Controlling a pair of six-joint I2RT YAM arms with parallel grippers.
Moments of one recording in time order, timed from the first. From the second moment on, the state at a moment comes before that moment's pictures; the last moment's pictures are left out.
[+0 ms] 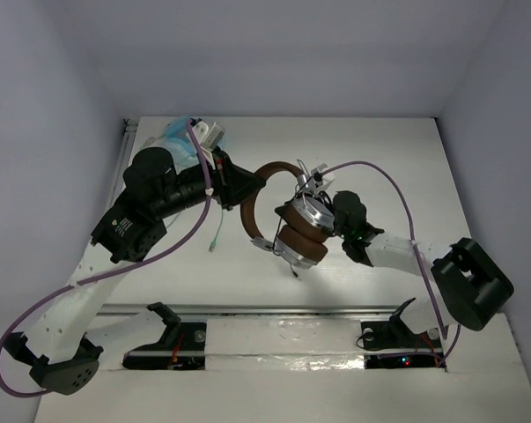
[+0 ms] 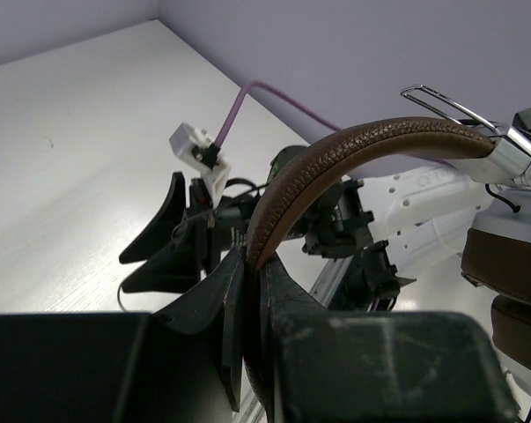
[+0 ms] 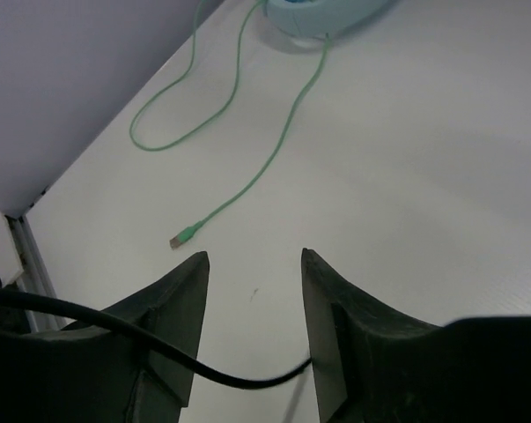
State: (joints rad) left arm -0.66 0.98 1.33 -0.43 0.41 -0.38; right arm 0.67 1.39 0.63 0.67 -0.19 0.41
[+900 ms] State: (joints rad) left arm -0.66 1.06 1.39 -0.35 0.32 -0.47; right arm 0.67 1.61 0.59 0.91 -0.21 0.53
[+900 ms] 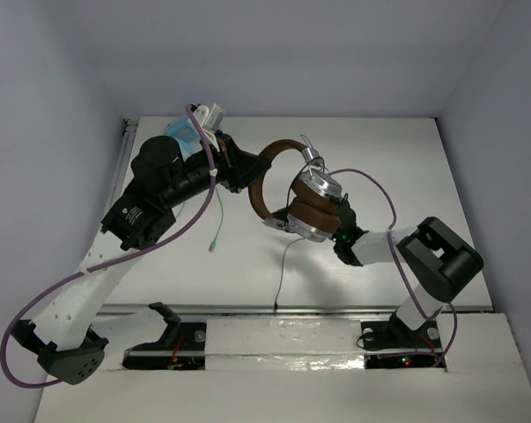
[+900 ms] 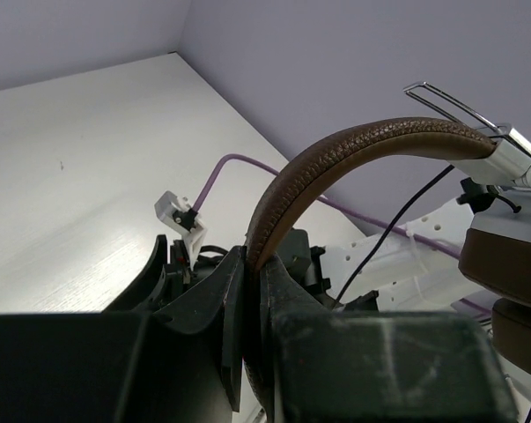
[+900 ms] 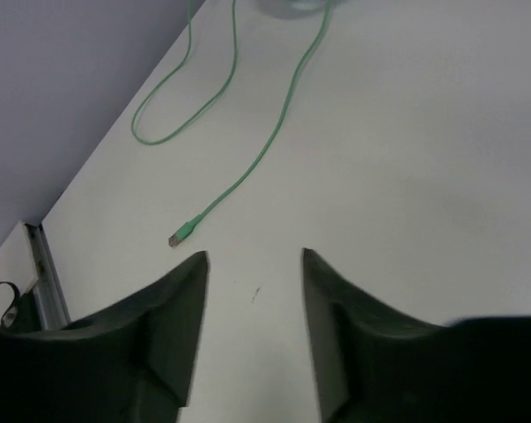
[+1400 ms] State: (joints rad) left arm -0.66 1.09 1.42 -0.36 0.21 -0.46; right arm 0.67 1.07 0.44 0.60 0.27 0.75
